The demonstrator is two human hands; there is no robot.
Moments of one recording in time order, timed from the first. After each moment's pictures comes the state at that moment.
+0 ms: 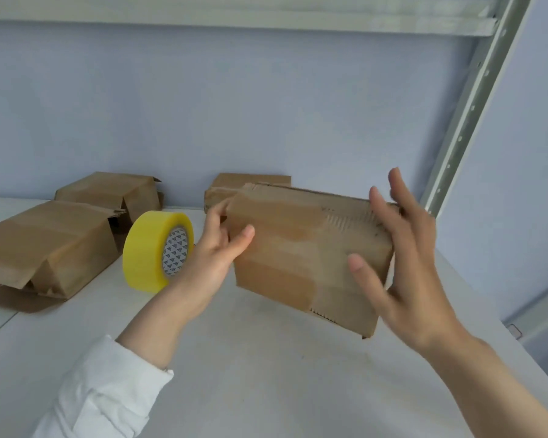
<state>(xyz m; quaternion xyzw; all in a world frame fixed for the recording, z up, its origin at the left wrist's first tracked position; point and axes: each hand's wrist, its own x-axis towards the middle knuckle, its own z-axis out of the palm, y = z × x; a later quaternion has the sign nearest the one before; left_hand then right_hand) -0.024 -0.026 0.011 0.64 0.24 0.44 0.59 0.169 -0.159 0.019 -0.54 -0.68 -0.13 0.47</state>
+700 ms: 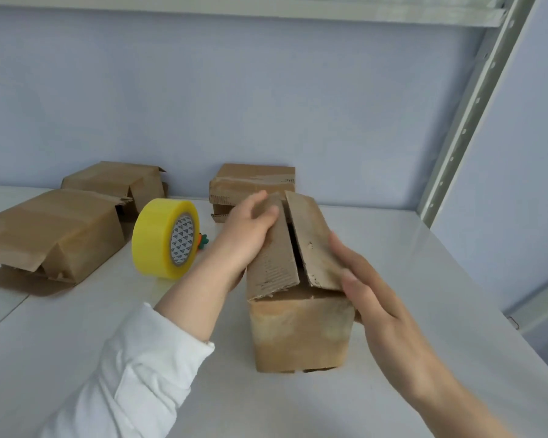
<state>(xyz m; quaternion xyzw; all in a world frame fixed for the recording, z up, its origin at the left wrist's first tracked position) 0.002 -0.036 0.028 0.65 0.39 0.39 0.52 0.116 -0.191 0.005 -0.59 -0.53 0.30 0.52</state>
